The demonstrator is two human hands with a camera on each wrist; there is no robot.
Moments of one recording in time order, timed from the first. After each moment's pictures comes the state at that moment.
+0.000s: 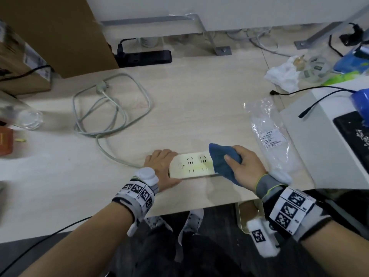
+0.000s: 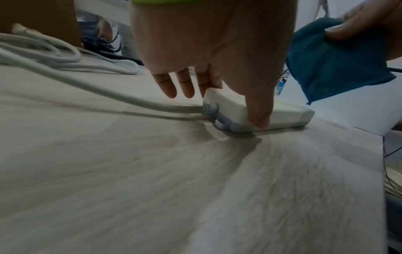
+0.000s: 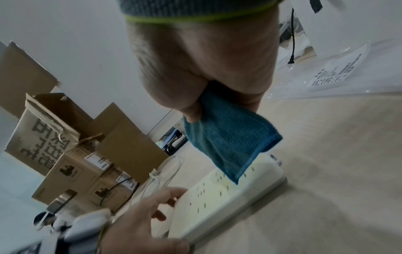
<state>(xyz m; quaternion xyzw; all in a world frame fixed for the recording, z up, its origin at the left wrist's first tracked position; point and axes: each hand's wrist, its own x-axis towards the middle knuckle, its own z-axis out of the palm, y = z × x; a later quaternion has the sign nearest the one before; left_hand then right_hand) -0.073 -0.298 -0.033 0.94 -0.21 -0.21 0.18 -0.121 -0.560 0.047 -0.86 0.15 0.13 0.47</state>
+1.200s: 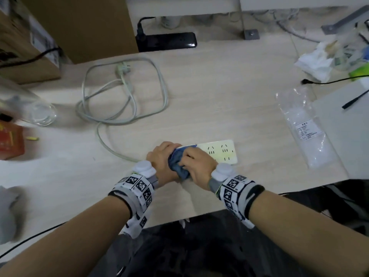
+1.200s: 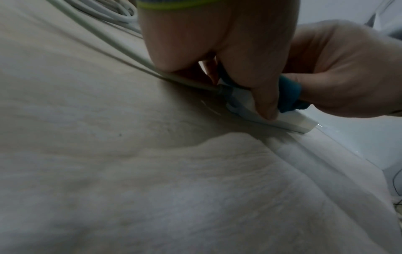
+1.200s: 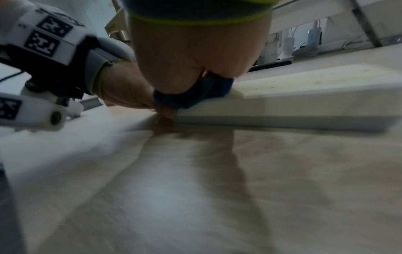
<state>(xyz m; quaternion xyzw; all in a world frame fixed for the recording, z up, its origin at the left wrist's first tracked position) -0.043 -0.190 -0.071 0.91 -0.16 -0.23 0.31 -0.074 -0.363 -0.051 -0.92 -0.23 0.13 0.28</state>
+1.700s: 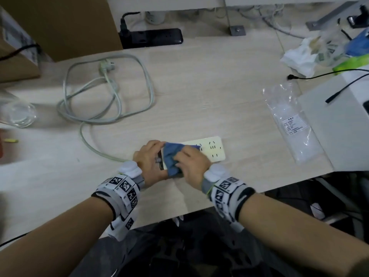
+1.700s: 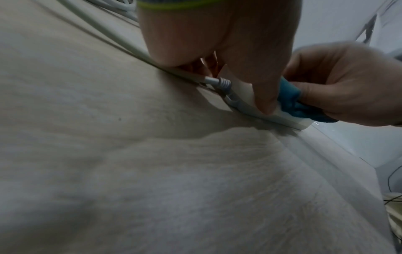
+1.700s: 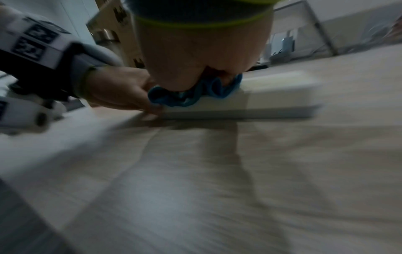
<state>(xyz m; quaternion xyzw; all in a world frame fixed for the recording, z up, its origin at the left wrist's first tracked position) -0.048 -0.189 -0.069 0.91 -0.15 -0.20 0.33 -0.087 -0.374 -0.079 -0.94 -0.19 0.09 0.26</state>
